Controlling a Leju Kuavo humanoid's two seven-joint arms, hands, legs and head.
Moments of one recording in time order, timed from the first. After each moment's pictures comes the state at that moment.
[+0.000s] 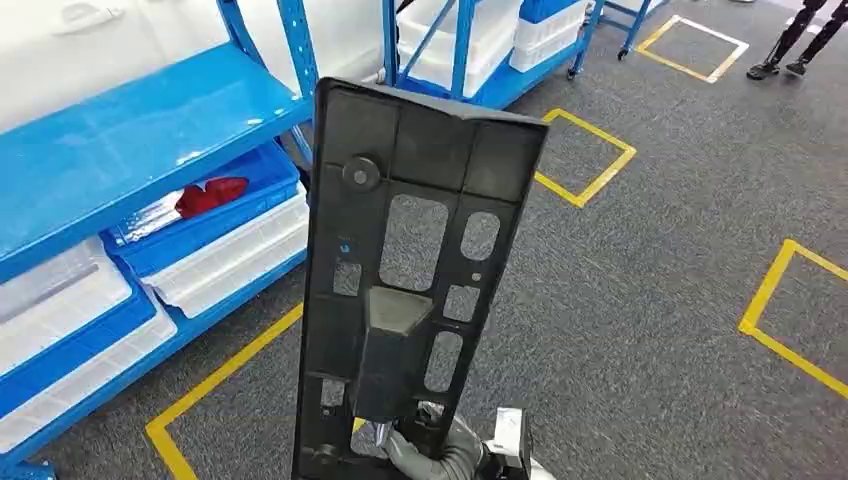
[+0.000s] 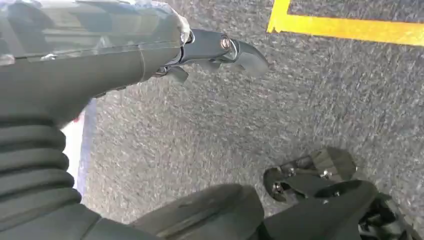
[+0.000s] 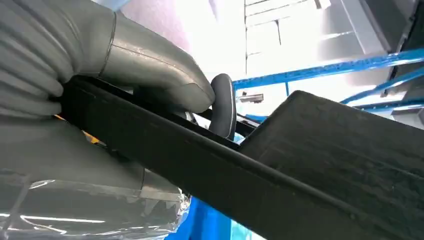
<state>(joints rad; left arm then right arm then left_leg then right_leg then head) -0.09 -0.12 0.34 -0.20 -0.90 0.14 -0.06 0.01 -0.07 0.62 -1.58 -0.20 0.47 -0.54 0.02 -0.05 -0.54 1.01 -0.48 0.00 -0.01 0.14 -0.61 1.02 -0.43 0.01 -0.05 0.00</state>
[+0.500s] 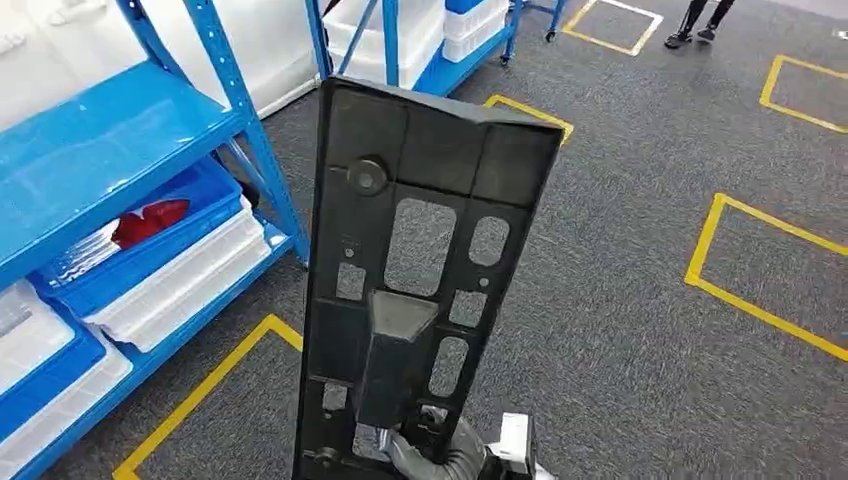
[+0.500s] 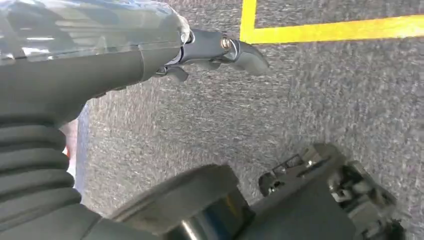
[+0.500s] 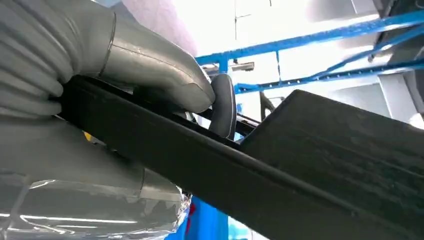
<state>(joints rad) -0.07 -0.13 0.32 -0.20 -0.90 0.16 -0.10 0.02 -0.08 0.62 -1.60 -0.19 0.47 -0.55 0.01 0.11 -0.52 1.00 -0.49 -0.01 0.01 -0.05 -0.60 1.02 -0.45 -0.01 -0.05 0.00</state>
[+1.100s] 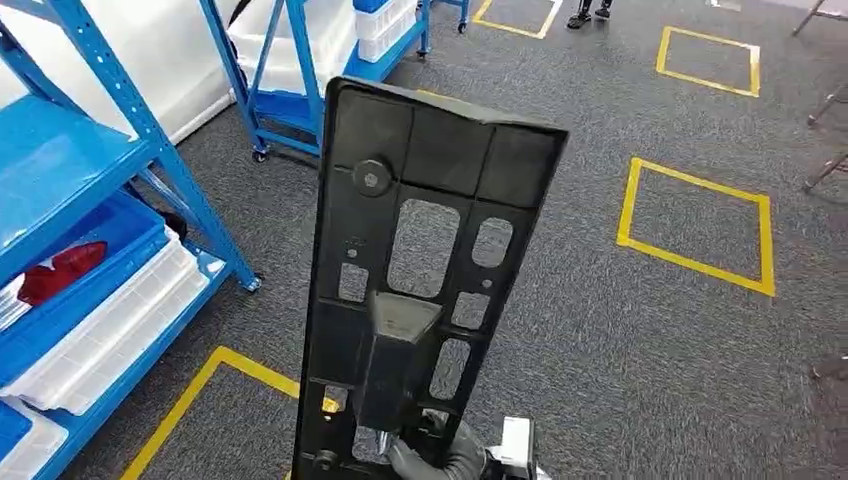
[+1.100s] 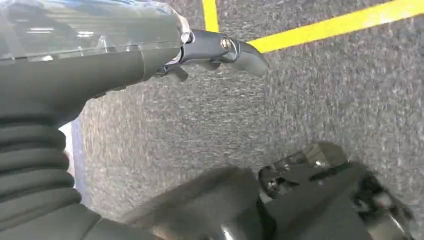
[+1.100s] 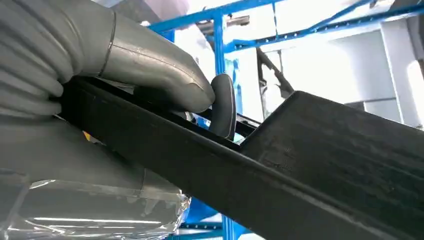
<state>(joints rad) -0.07 -0.13 0.31 -0.20 -0.90 0.15 -0.12 0.03 -0.08 0.62 -1.62 -0.19 0.47 -0.55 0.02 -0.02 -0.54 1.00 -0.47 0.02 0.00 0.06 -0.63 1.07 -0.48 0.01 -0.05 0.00</state>
